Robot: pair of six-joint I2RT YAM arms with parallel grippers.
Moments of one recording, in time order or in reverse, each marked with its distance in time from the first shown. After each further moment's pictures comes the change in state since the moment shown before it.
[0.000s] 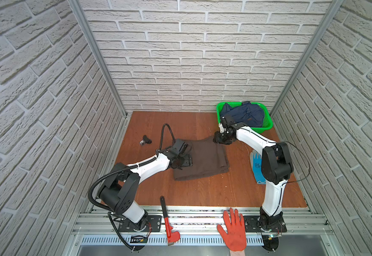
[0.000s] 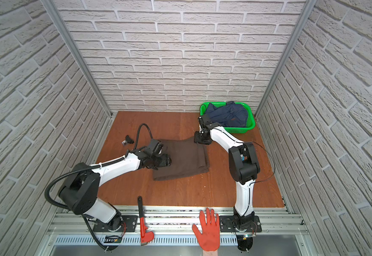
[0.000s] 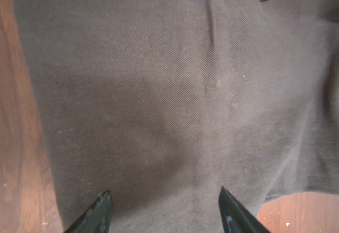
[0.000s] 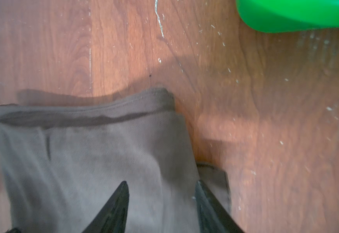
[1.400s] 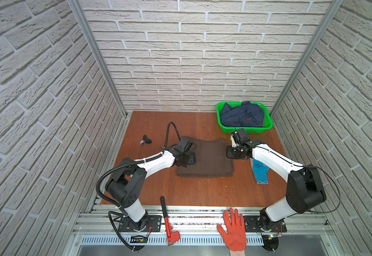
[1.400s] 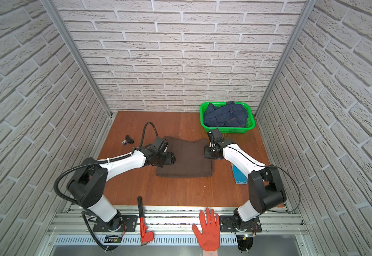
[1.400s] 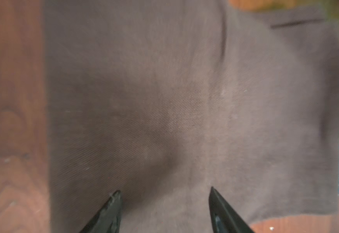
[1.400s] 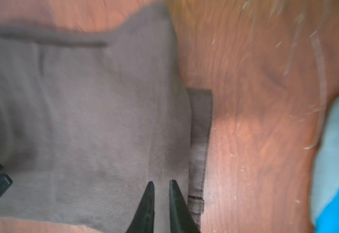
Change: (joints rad) left arm -0.038 0.126 0.092 0.025 0.025 -0.030; right arm -0.002 -0.451 -0.546 0.068 0.059 0.032
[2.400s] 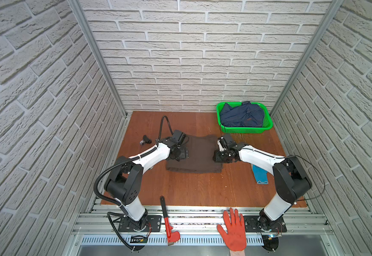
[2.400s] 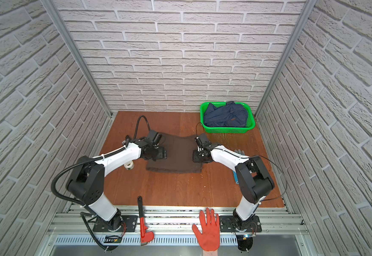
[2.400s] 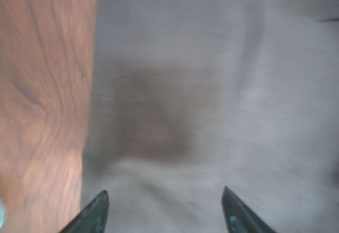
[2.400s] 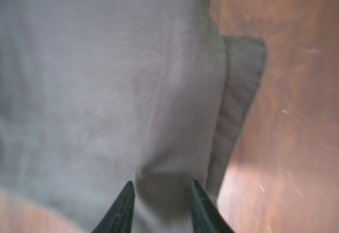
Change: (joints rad) left arm 0.057 -0.034 0.164 -0.278 -0.183 0.143; right arm 0.157 0.071 0.023 0.117 -0.021 0.073
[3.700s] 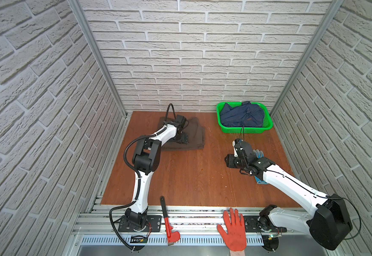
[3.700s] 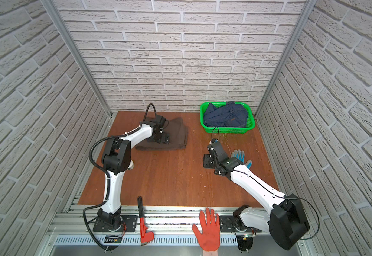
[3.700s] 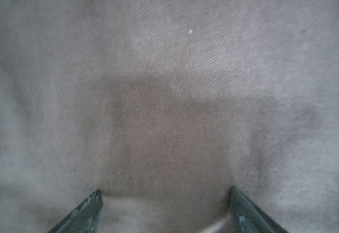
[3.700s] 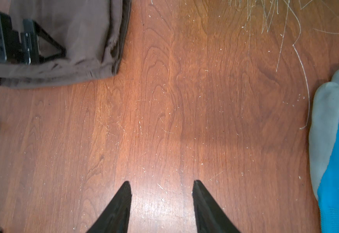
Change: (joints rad) left arm 0.226 0.613 0.640 -0.109 -0.010 0.305; right arm 0.007 -0.453 -0.270 0.021 0.169 -0.002
